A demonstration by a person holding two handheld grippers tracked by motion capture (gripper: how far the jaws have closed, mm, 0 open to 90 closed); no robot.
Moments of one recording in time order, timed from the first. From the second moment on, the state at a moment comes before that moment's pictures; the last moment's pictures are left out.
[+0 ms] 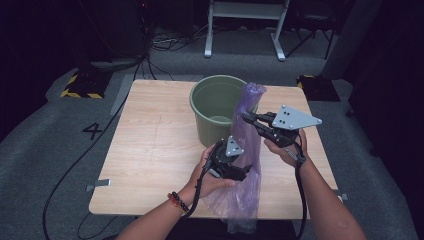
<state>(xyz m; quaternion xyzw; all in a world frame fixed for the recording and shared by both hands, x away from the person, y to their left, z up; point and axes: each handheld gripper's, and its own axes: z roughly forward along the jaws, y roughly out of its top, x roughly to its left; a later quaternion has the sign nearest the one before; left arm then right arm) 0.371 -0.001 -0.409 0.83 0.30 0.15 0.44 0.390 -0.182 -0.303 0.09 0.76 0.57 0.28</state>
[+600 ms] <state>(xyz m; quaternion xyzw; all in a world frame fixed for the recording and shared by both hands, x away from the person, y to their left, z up) 0.374 0.064 -0.388 0.78 0.31 0.24 0.49 0.420 -0.181 -0.305 0.15 0.76 0.59 0.23</state>
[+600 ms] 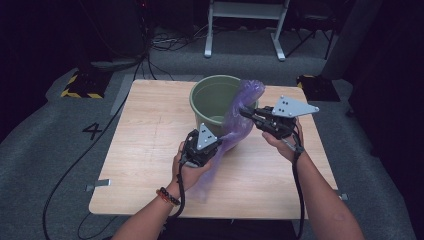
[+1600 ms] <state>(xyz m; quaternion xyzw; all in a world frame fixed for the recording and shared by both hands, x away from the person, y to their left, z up) 0.383 0.100 -0.350 0.76 0.31 0.31 0.49 0.500 -0.141 -0.311 0.26 0.82 0.47 0.21</state>
